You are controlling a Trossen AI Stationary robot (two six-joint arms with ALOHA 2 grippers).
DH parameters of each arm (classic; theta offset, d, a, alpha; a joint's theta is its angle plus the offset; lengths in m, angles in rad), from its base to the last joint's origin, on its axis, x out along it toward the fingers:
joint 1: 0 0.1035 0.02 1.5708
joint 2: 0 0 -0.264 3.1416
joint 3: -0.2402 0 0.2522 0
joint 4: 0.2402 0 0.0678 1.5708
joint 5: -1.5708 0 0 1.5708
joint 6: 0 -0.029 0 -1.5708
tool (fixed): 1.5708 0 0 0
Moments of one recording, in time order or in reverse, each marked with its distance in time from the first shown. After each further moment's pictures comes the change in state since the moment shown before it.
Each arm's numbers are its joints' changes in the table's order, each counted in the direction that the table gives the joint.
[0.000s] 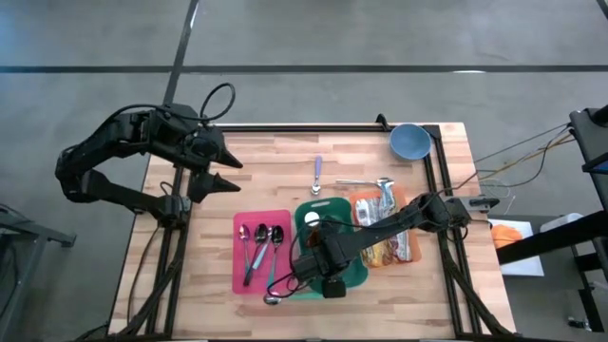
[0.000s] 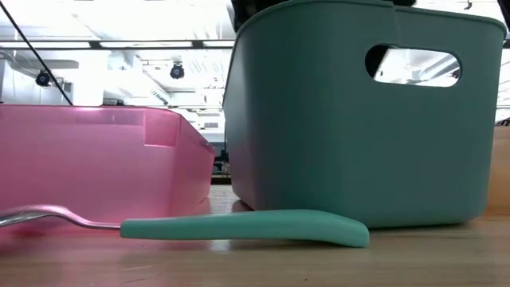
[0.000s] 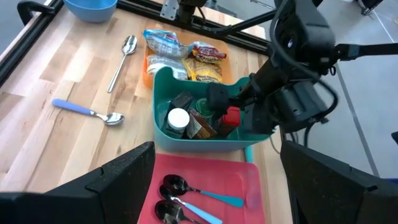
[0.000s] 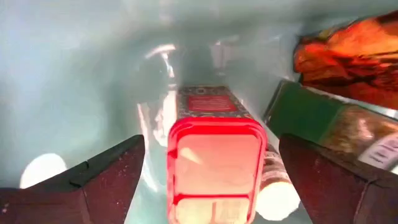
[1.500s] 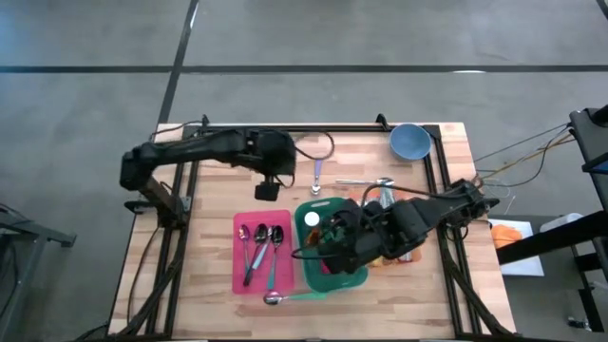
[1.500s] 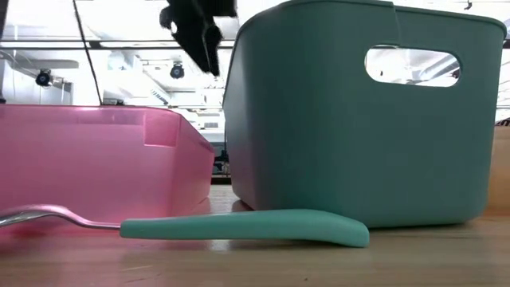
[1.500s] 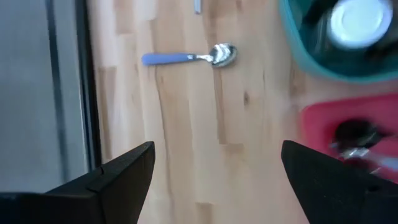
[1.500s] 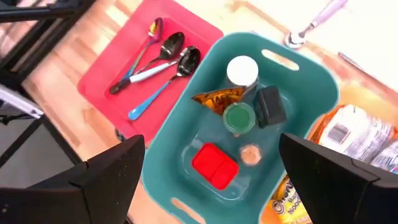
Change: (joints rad) left arm -0.002 -0.505 -0.001 -0.010 0.452 -0.504; right arm 0.079 0.261 -0.365 0.297 -0.390 -0.973
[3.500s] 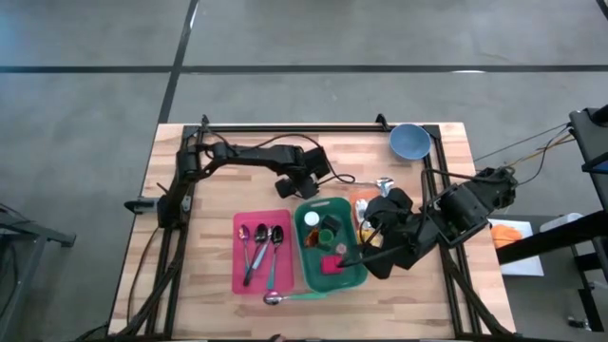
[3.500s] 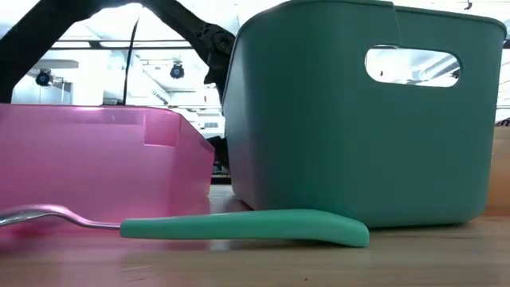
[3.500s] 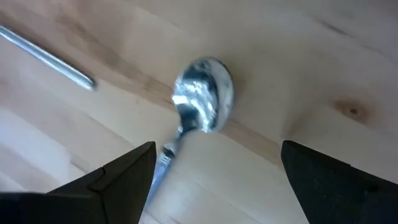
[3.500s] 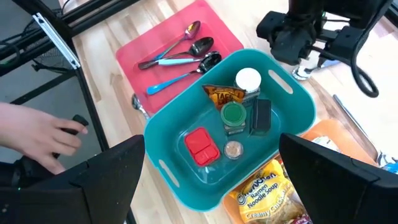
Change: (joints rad) left arm 0.111 -0.476 0.102 -0.506 -0.141 -1.097; right arm 0.095 0.214 0.068 -0.001 -0.018 0.293
